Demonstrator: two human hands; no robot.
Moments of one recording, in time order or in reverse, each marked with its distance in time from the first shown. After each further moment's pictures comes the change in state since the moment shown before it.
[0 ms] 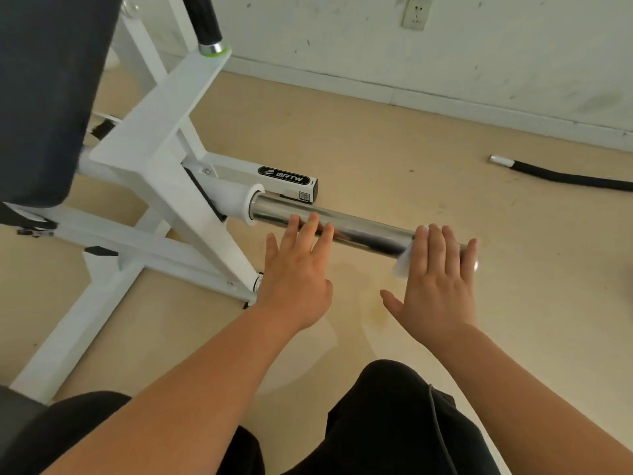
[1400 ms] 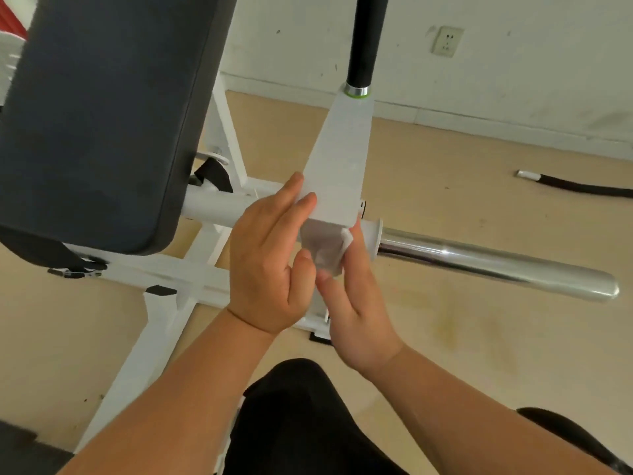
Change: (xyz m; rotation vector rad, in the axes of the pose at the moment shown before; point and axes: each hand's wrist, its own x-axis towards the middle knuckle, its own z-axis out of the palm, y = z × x) left_hand -0.035 -0.237 -0.113 -0.372 0.871 0.330; right_hand 0.038 -0.313 -0.138 1.541 0.091 -0.270
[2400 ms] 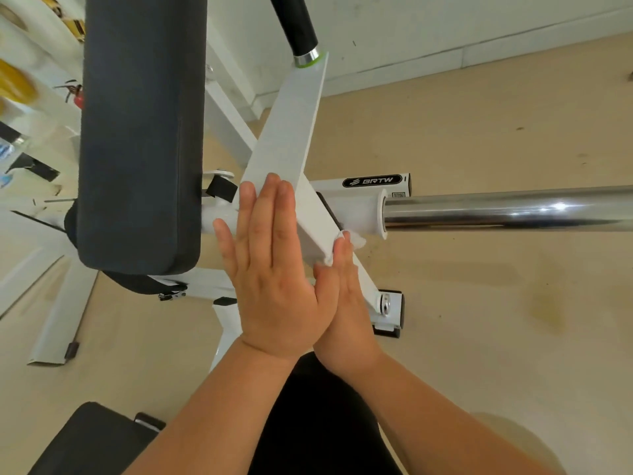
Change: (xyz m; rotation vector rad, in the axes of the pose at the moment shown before) left_hand -0.016 0.050 0.032 0.502 -0.094 -0.048; right_hand -0.022 0.103 0.053 0.035 0.189 0.022
